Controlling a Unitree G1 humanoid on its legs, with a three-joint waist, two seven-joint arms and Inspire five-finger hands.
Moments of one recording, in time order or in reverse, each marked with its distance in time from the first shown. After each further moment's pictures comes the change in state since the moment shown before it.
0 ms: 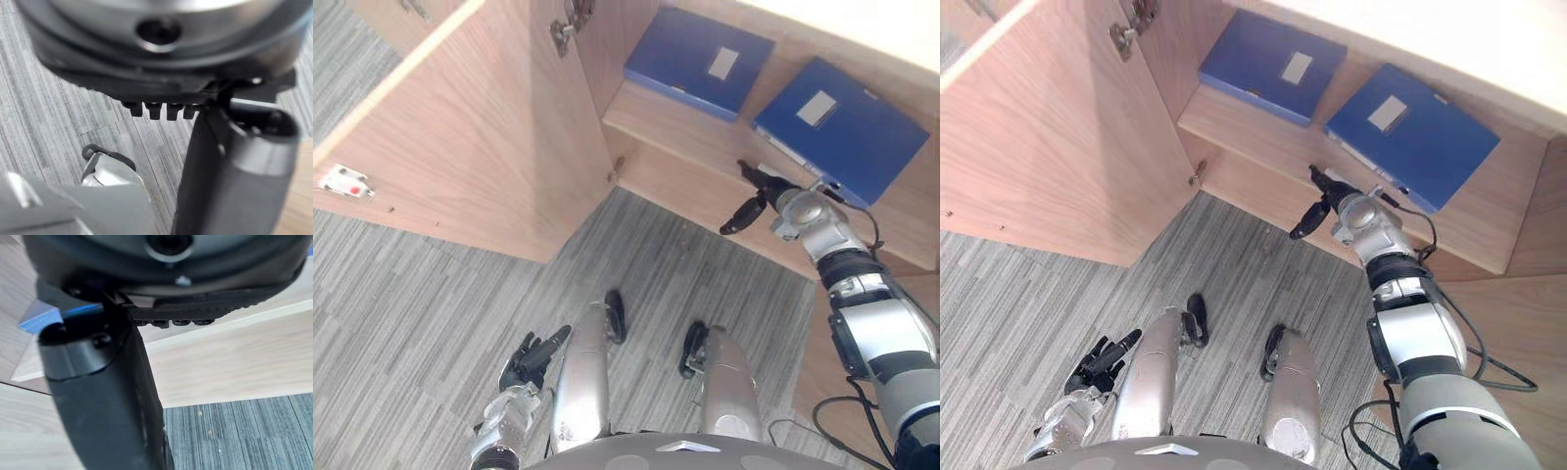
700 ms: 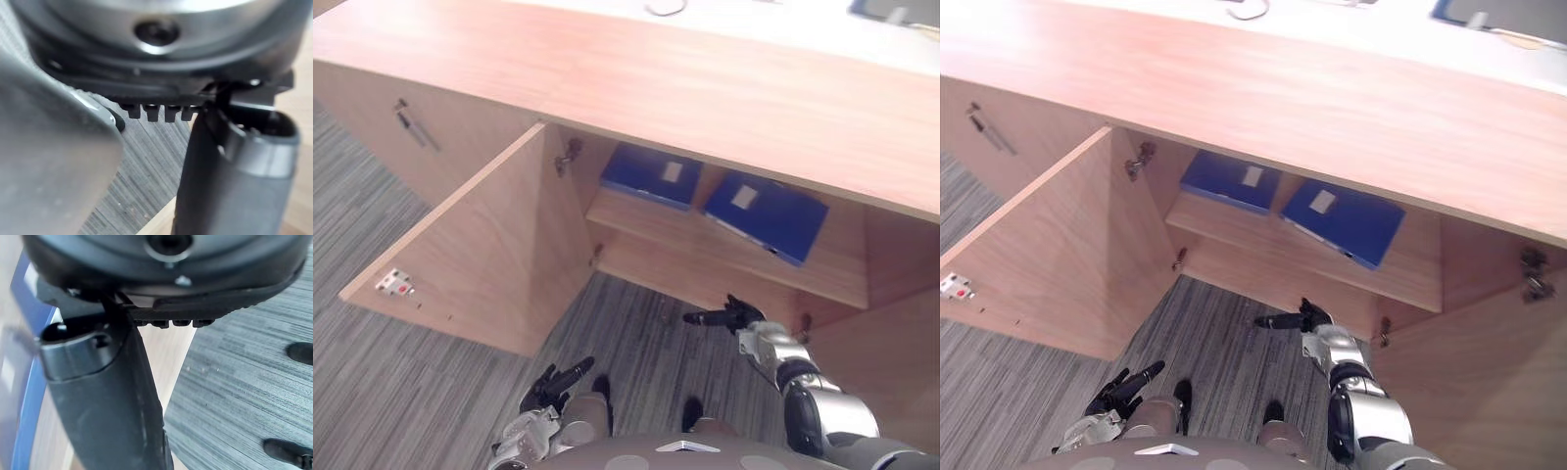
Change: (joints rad) left arm 0.011 -0.023 -0.116 0.168 0.085 -0.010 0.082; right arm 0.462 0.321 -0.527 0.198 0.383 0.017 -0.198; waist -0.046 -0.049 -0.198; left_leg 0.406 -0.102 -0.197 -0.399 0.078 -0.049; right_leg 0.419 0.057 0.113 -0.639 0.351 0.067
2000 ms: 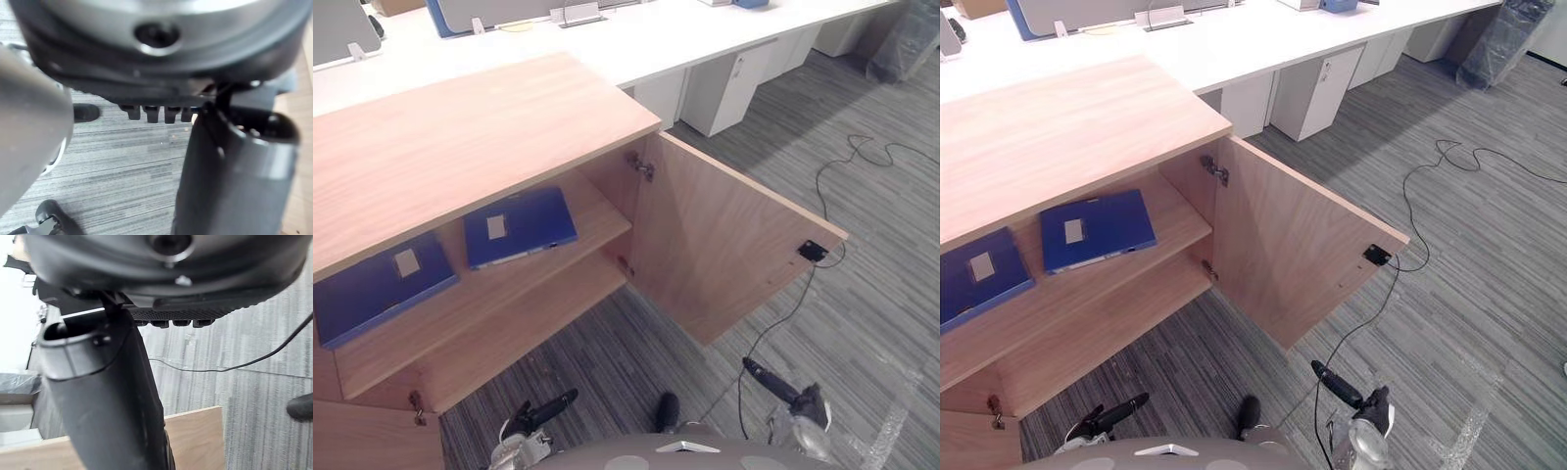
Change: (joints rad) left arm 0.004 -0.004 0.139 0.118 0.148 -0.033 0.133; right arm 0.513 0.211 -0.209 -0.587 0.195 -0.082 -0.306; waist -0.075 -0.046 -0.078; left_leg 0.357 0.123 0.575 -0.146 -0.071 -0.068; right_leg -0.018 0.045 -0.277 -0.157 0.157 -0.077
